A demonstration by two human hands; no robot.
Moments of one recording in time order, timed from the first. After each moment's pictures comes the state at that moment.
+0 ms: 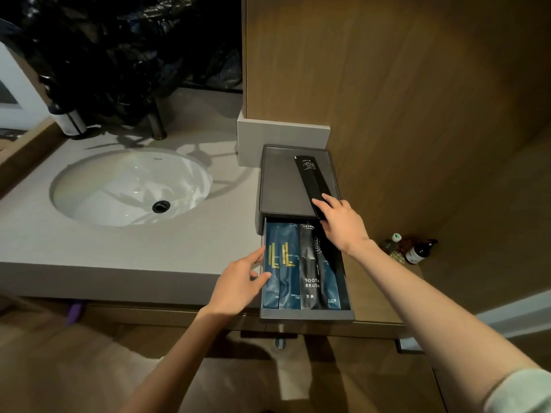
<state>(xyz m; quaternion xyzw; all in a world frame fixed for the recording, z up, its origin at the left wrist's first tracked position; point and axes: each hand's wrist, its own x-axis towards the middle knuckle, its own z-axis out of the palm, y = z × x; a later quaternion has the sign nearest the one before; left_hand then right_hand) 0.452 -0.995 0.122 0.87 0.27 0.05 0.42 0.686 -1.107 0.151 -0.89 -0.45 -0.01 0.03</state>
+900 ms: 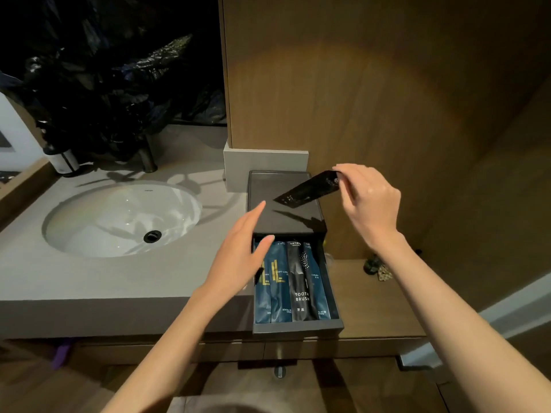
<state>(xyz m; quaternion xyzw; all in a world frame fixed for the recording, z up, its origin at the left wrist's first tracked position) 0.472 -0.998 0.223 0.89 0.16 0.21 0.38 0.662 -1.150 0.273 -0.79 -0.42 -0.36 0.26</state>
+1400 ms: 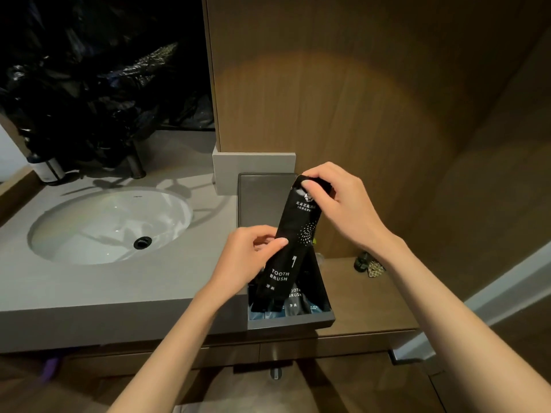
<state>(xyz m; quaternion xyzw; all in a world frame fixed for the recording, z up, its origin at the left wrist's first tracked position) 0.474 -1.021 0.242 0.81 0.13 0.20 0.53 0.600 -1.155 0.317 -0.77 -0.48 -0.07 0.43</state>
